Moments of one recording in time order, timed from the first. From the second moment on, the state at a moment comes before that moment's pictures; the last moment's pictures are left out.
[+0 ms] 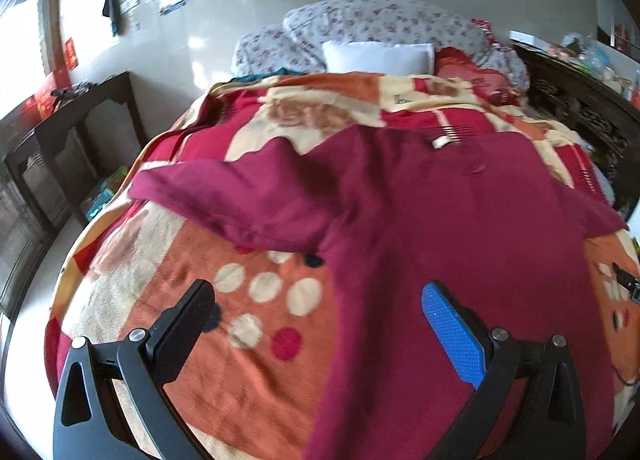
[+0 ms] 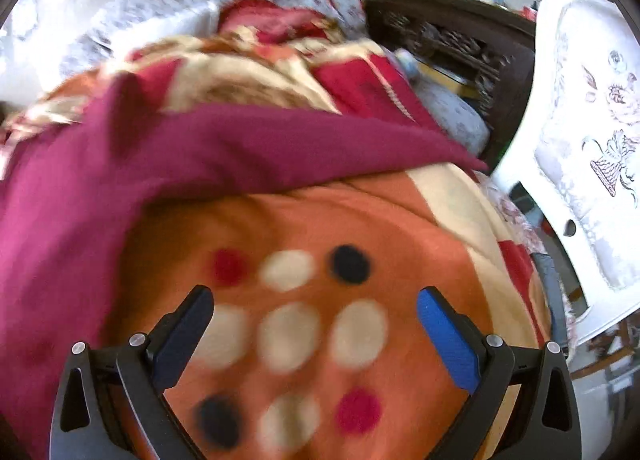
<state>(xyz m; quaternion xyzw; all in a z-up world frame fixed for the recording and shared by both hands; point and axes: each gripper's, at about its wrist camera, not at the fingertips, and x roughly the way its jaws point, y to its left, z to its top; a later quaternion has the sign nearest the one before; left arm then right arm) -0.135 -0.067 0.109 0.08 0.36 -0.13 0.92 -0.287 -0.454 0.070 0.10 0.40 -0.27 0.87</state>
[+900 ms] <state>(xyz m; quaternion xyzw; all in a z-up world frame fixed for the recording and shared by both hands) -0.153 -0.110 0.117 0.07 0.35 -0.16 0.92 -0.228 -0.288 0.135 0.09 0.33 -0.20 0.92</state>
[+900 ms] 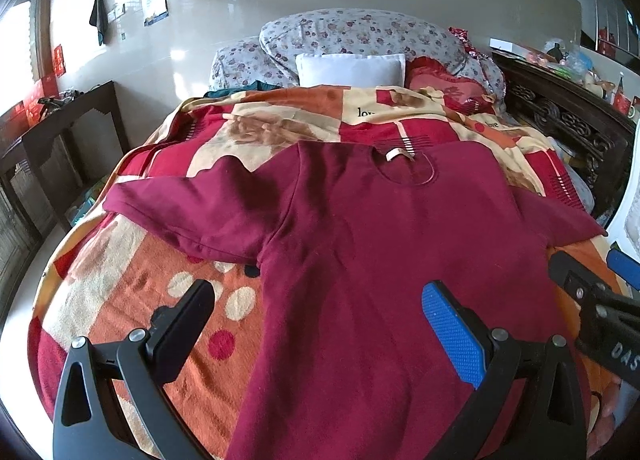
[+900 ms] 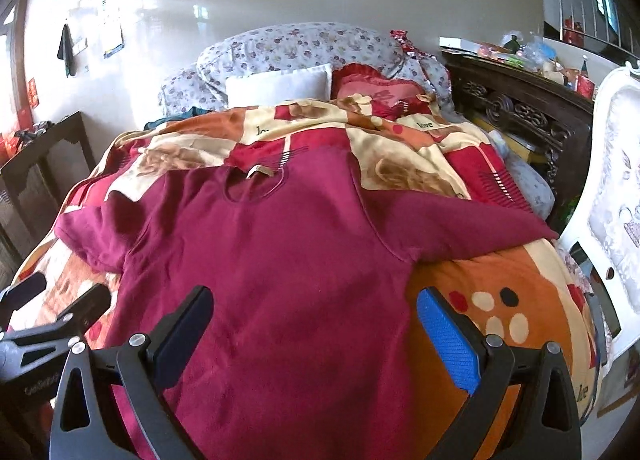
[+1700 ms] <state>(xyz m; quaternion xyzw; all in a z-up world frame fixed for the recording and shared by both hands) -0.131 -0.114 0.092 0.05 0.36 -0.15 0.92 -0.206 -0.304 0.114 0.13 0.34 -0.22 0.91</state>
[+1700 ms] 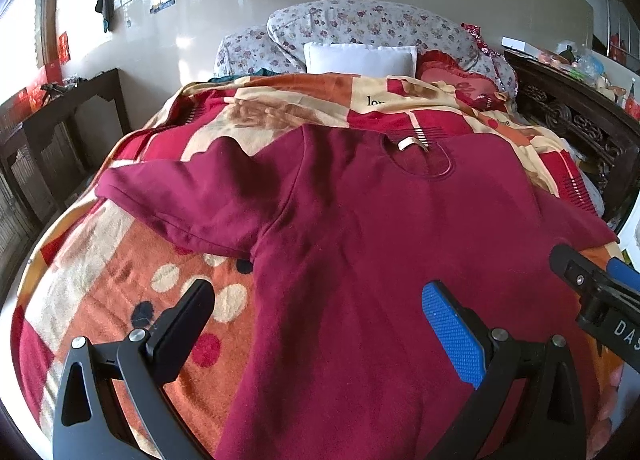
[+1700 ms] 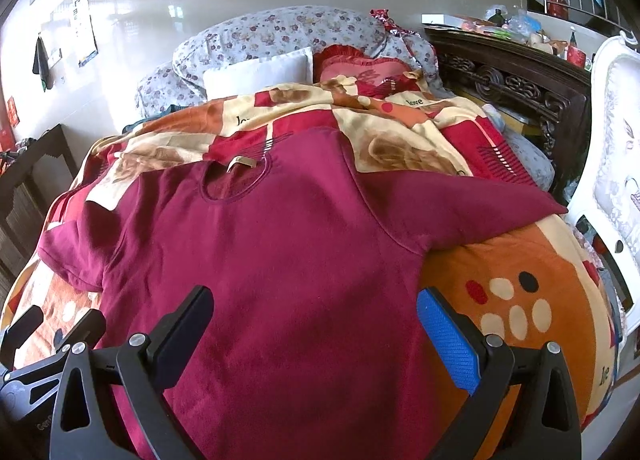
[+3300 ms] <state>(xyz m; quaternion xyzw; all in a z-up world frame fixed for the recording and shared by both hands) -0.004 -0.099 0.075 0.02 0.38 -0.09 0.92 -0.041 -0.261 0.101 0.08 0.33 -0.16 0.93</state>
